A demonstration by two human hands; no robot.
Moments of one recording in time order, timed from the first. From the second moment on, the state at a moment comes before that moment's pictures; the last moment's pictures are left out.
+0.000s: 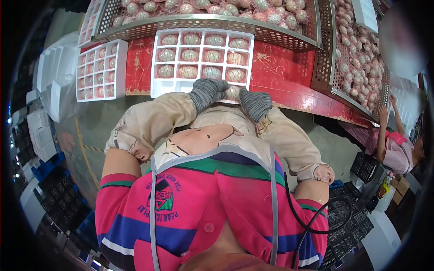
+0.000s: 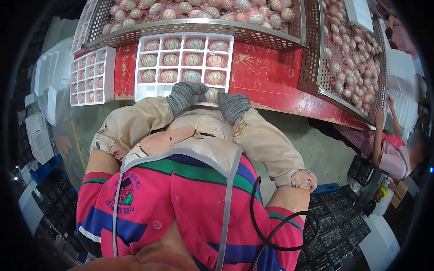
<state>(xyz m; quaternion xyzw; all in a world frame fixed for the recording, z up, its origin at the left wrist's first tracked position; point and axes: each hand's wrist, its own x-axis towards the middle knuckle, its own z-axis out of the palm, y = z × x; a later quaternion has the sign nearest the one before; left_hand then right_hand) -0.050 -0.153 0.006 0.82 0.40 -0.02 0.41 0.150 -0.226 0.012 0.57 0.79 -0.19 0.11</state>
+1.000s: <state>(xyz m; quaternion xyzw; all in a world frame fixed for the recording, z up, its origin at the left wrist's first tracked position) 0.063 0.207 0.010 0.92 0.35 0.02 0.17 0.135 -0.221 0.019 0.69 0.66 -0.27 0.12</state>
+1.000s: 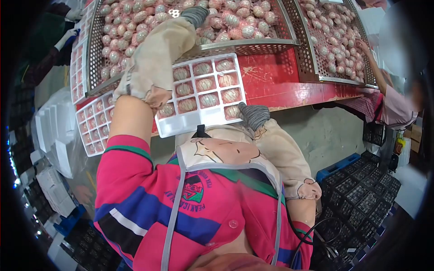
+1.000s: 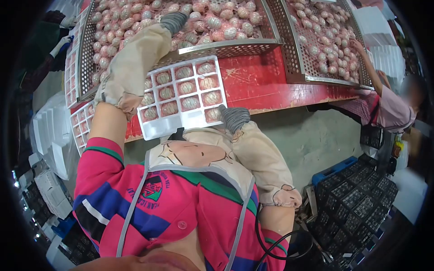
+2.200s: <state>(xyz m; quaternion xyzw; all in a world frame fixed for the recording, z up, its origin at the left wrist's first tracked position) -0.101 -0.146 0.025 0.91 0.35 -0.15 0.17 0.078 -0.197 -0.004 0.55 0.81 -0.18 0.11</state>
